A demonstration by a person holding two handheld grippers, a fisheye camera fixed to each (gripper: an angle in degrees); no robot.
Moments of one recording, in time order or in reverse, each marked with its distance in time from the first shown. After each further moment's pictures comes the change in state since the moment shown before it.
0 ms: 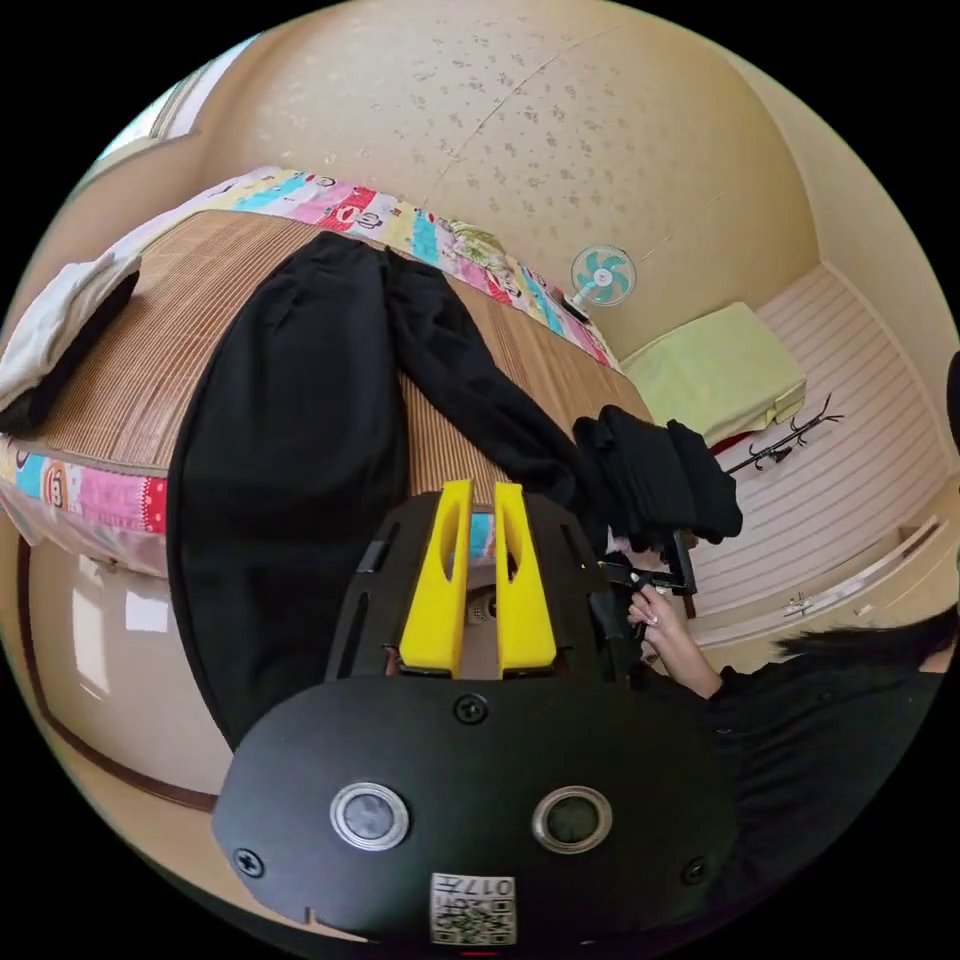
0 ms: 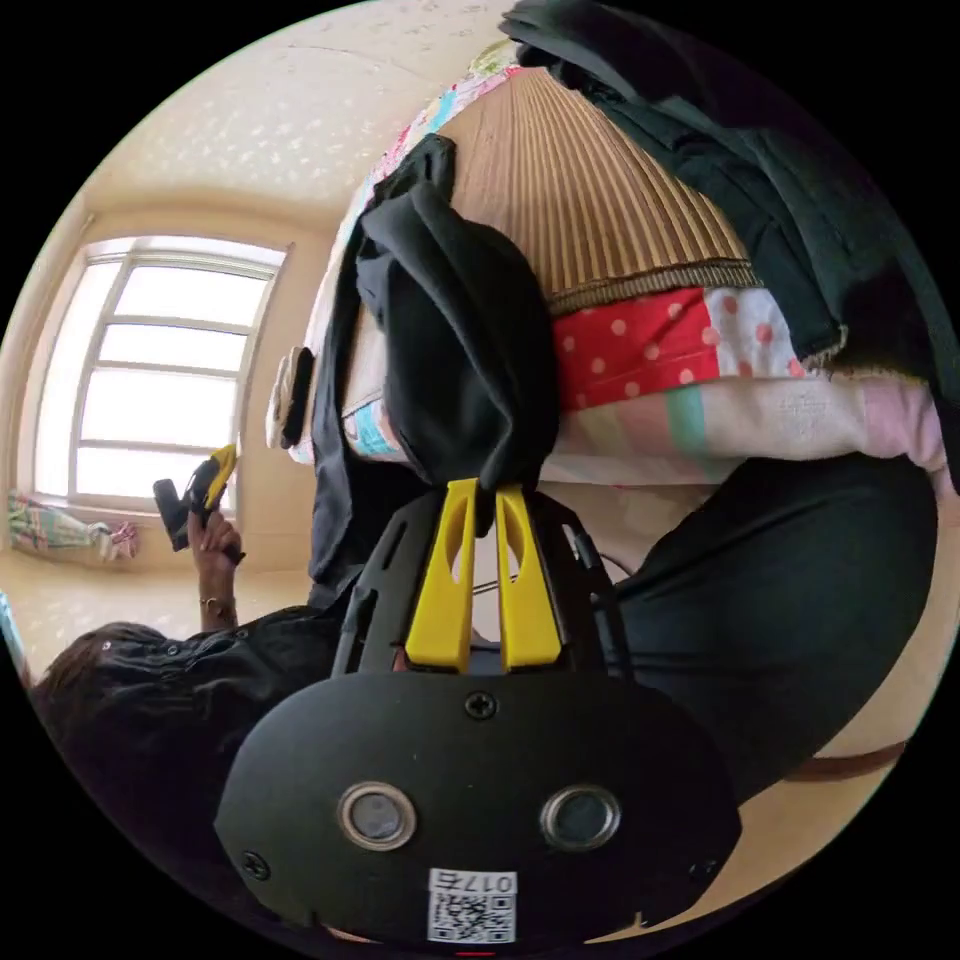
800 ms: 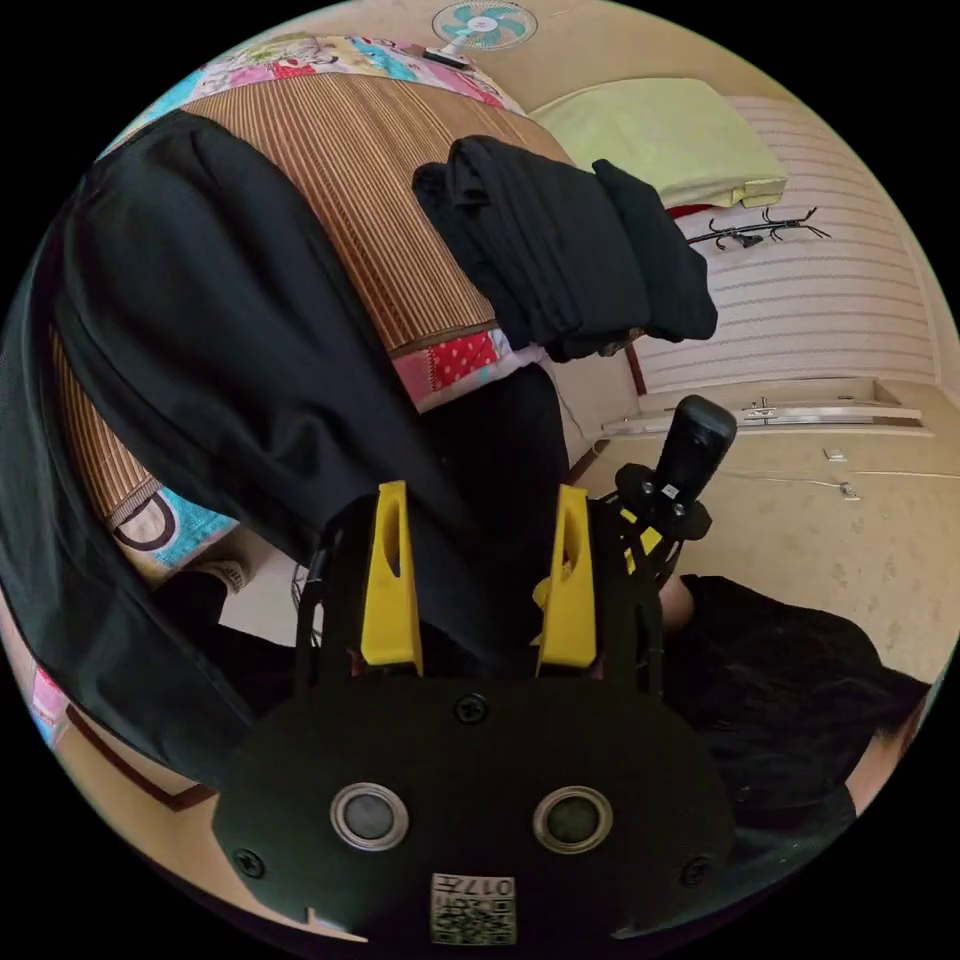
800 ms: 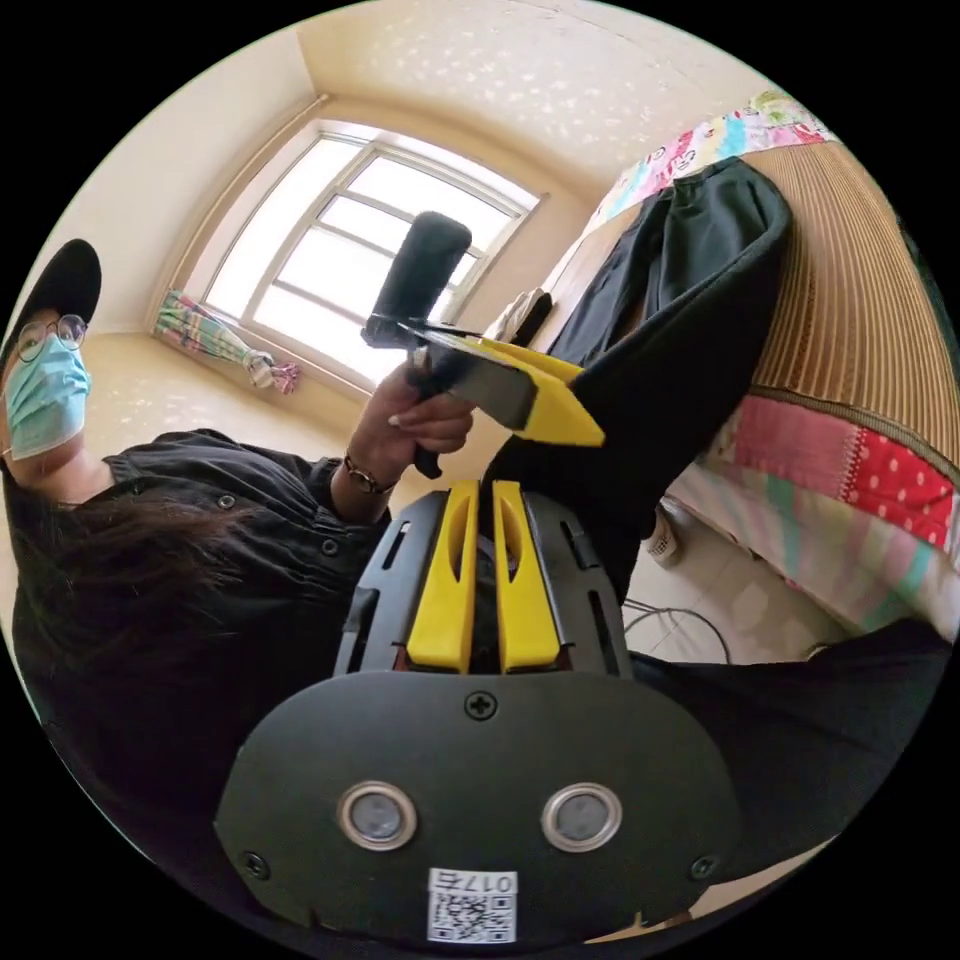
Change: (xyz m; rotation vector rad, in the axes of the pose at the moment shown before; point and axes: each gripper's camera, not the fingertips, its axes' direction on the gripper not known) left arm 0.177 0.069 0.194 -0.733 0.091 0.172; right arm -0.082 0.073 0.022 -0.196 -0.267 -0.386
